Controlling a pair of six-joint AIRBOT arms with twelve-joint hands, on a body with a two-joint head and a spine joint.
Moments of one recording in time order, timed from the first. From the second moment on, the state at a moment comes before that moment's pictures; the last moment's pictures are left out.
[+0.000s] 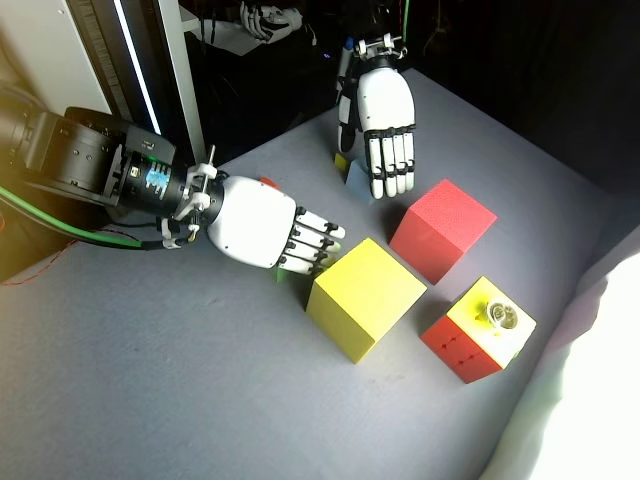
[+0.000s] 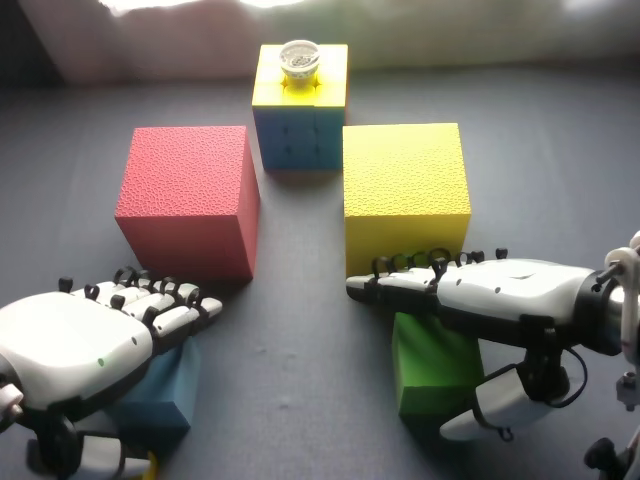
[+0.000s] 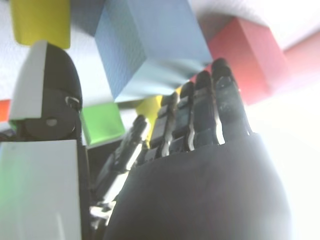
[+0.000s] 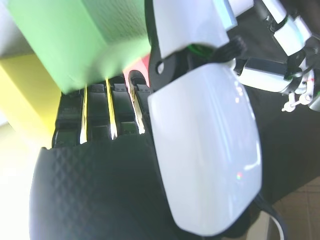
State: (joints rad) left arm 0.66 -0.75 0.63 -0.72 -0.58 1.56; right arm -0.40 -1.05 0.85 0.50 0.28 -1.01
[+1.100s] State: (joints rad) left arm 0.65 -0.78 0.68 -0.74 -0.58 1.57; right arm -0.44 -1.07 0.85 0.50 0.31 -1.03
